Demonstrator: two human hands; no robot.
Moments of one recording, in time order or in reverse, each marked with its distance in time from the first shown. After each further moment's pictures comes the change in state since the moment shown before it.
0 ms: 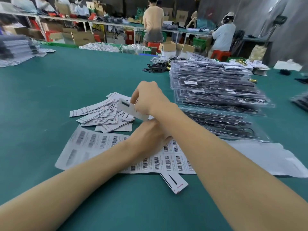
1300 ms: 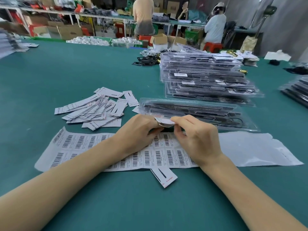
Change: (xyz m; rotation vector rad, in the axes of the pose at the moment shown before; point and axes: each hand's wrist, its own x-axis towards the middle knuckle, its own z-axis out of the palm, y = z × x) left_hand -0.006 -0.006 0.007 -0.333 0.142 0.049; right_hand -0.134 0.133 0.021 -0.260 0.680 -0.314
